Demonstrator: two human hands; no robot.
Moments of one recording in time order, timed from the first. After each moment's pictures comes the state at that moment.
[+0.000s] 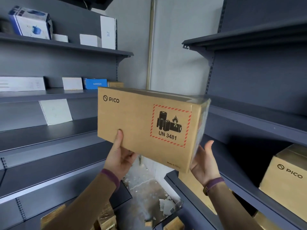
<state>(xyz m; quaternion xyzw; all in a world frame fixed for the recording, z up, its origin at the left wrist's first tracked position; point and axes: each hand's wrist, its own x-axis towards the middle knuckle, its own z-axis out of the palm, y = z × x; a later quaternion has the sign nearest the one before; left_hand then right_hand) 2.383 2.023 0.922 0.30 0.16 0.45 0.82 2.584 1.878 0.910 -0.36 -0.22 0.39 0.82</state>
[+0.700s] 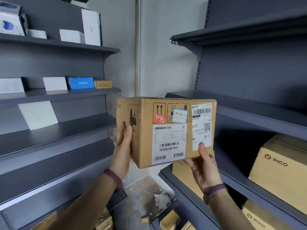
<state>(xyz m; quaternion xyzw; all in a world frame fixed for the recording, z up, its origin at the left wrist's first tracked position) 2.400 2.017 0.934 0.56 0.18 0.42 0.70 2.583 1.858 0.897 -0.34 -0.17 0.31 0.87</state>
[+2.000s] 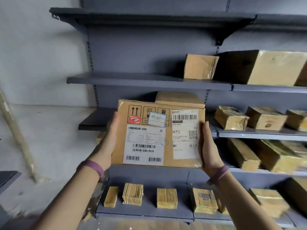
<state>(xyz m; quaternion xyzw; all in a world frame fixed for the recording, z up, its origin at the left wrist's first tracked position) 2.362 1.928 0.958 0.69 0.05 0.04 0.72 2.373 1.667 0.928 -0.57 -0.09 -0.04 0.82</state>
